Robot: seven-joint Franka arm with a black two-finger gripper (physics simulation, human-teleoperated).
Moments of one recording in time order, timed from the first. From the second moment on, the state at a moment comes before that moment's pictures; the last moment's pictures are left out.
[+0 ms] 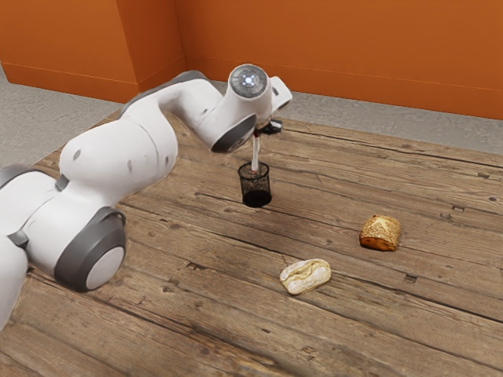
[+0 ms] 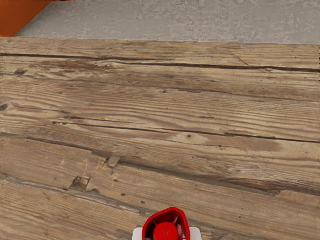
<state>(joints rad) -0.45 0.81 0.51 -1.16 0.23 2.50 -0.61</state>
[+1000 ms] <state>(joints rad) -0.44 0.56 0.62 -1.52 0.18 1.54 -0.38</state>
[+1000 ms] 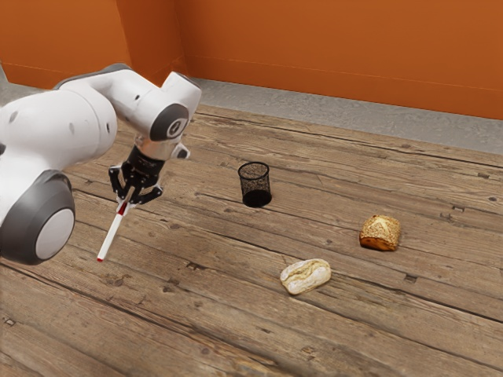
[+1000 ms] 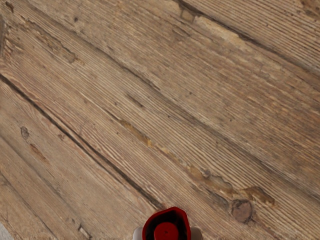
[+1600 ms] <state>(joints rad) -0.45 0.68 0.61 -1.54 0.15 1.59 -0.24</state>
